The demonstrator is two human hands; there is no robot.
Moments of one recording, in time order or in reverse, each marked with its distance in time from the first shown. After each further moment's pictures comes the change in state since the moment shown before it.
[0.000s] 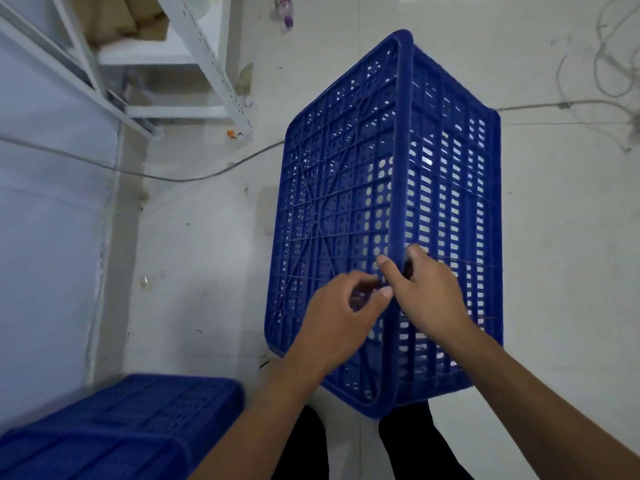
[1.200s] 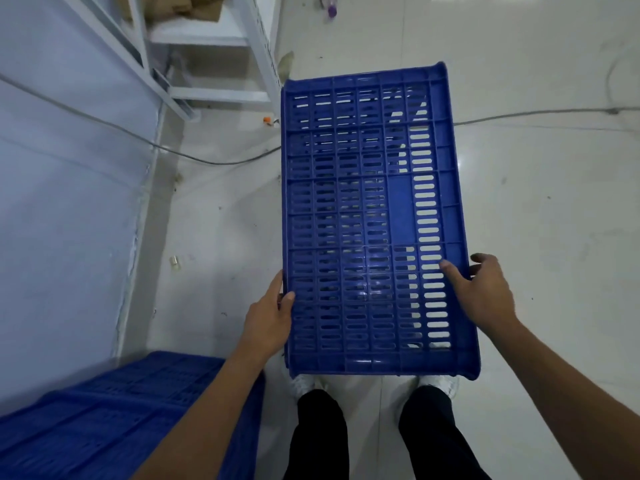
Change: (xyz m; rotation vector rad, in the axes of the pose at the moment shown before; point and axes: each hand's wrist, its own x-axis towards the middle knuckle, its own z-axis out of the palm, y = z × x) left_hand -0.023 -0.172 -0.084 0.063 0.209 -0.219; right_hand 0.016 0.049 0.047 0.117 0.082 0.348
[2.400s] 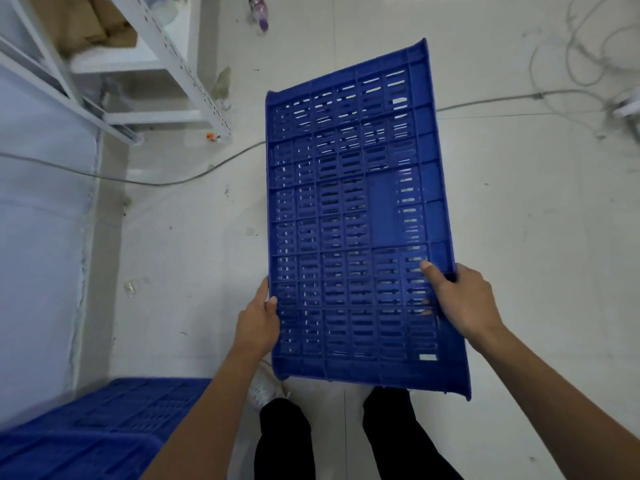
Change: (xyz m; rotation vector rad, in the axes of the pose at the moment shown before) left_hand 0.012 0.059 0.100 0.049 -0.007 -0.050; right_hand 0.001 0.055 -0.098 0.268 -0.106 0.033
